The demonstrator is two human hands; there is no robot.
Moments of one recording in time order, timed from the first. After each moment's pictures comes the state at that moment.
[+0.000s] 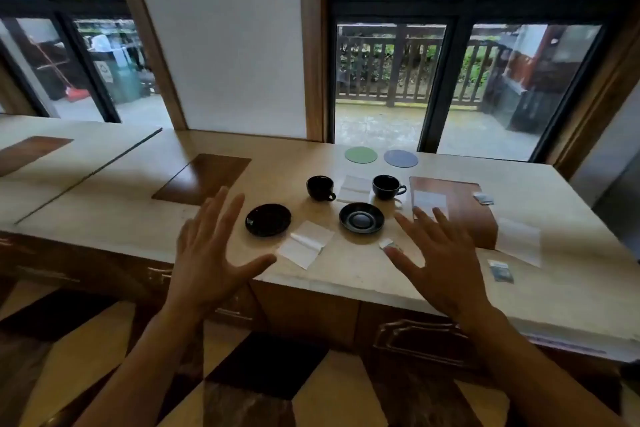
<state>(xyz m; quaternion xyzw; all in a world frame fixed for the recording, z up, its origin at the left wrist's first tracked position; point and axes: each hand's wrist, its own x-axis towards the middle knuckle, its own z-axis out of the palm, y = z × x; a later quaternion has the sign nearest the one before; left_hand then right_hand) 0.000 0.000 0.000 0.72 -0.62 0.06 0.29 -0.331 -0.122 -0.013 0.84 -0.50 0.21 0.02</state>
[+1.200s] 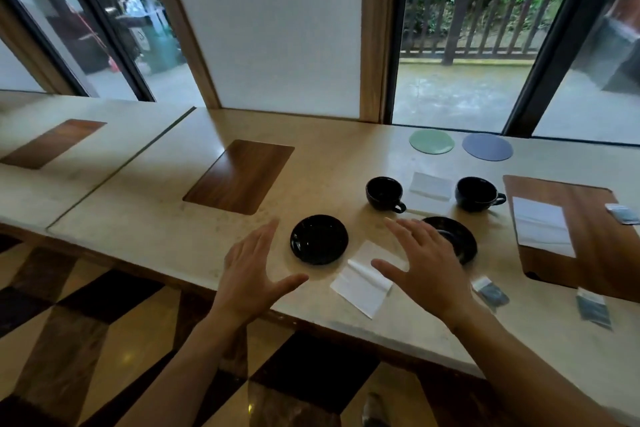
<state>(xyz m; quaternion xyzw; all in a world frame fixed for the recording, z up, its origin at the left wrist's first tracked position) 0.145 -0.158 -0.087 0.77 -0.59 -0.06 0.22 -0.127 -0.288 -0.088 0.88 -0.44 0.18 -0.09</state>
